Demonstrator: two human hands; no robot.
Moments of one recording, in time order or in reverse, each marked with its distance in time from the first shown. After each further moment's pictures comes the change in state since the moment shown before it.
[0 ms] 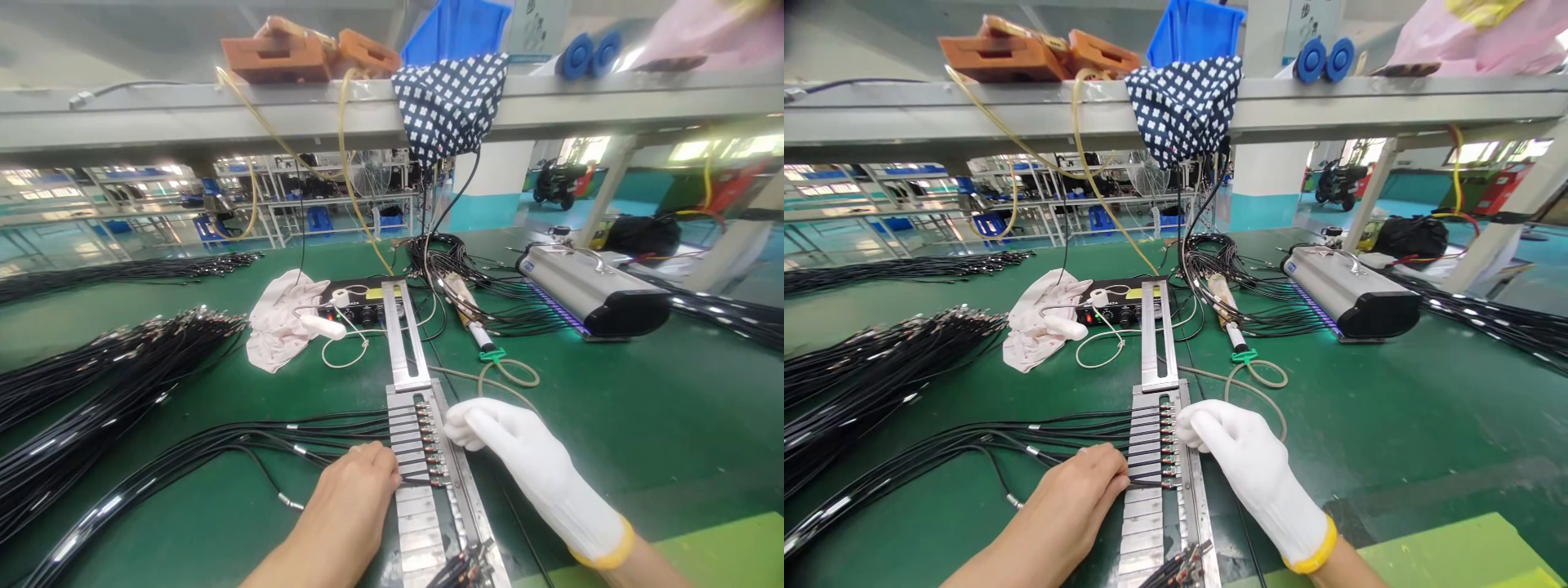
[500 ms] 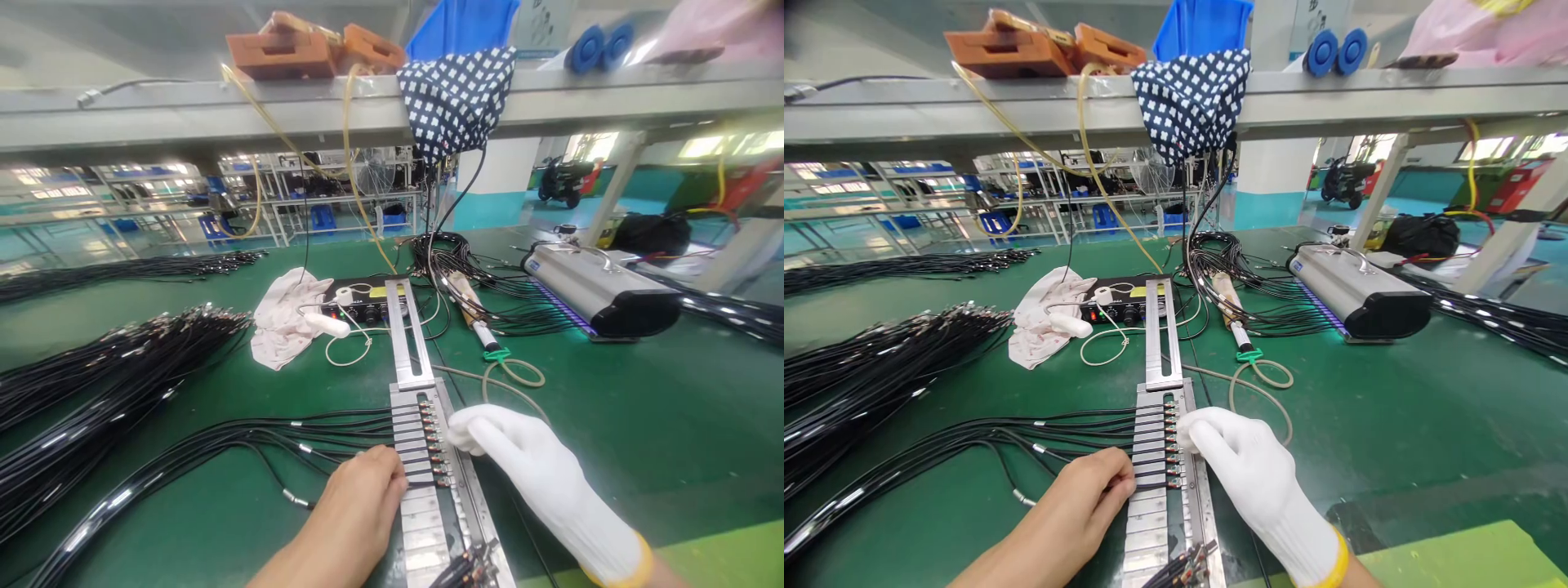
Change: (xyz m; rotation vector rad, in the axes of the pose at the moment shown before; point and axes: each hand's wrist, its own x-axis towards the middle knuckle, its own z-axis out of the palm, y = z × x) left_hand -0.002 -0.001 0.005 -0.292 0.041 -0.027; right_hand -0.007 0.010 -0.003 -0.190 -0.029 -0.014
